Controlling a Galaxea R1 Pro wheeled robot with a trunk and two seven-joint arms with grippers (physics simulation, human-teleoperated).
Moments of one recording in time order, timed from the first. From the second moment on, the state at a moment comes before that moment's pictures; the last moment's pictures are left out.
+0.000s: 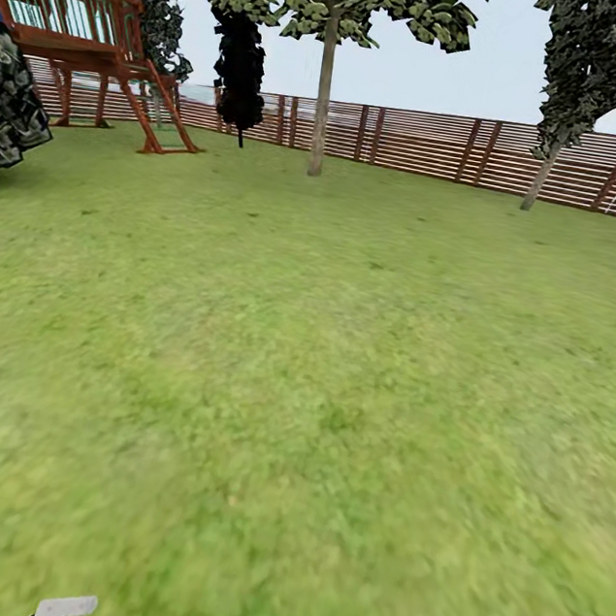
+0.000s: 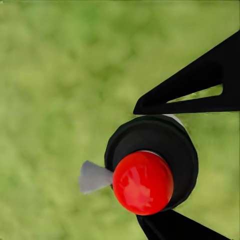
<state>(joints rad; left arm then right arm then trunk) -0.40 0.15 -0.52 -0.01 0.64 -0.46 0.08 -0.34 0.06 -0.32 -0.03 0.20 -0.59 -0.17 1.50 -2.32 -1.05</state>
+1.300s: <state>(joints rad) -0.40 0.15 -0.52 -0.01 0.64 -0.46 0.08 -0.34 0.06 -0.32 -0.03 0.20 -0.59 -0.17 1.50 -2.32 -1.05</state>
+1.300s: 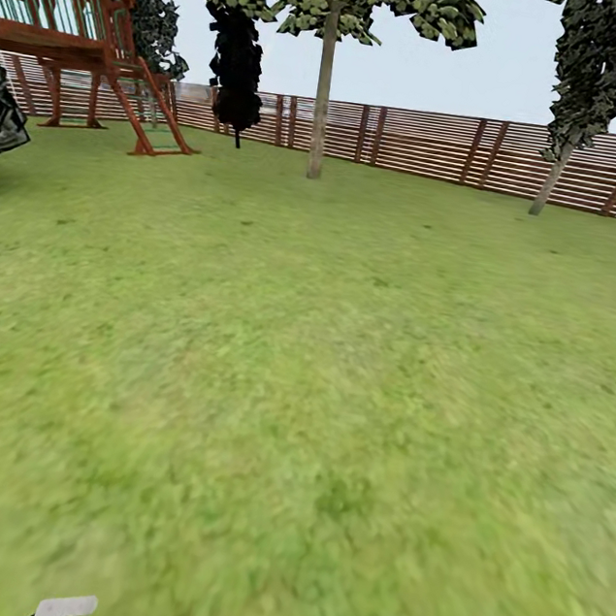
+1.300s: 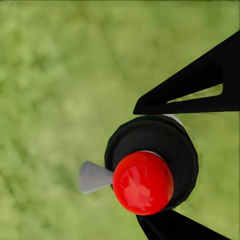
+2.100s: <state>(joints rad) -0.40 0.15 -0.52 -0.01 0.64 -0.46 0.08 -0.34 0.06 -0.32 -0.03 0.20 -0.59 -0.17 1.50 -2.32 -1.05</state>
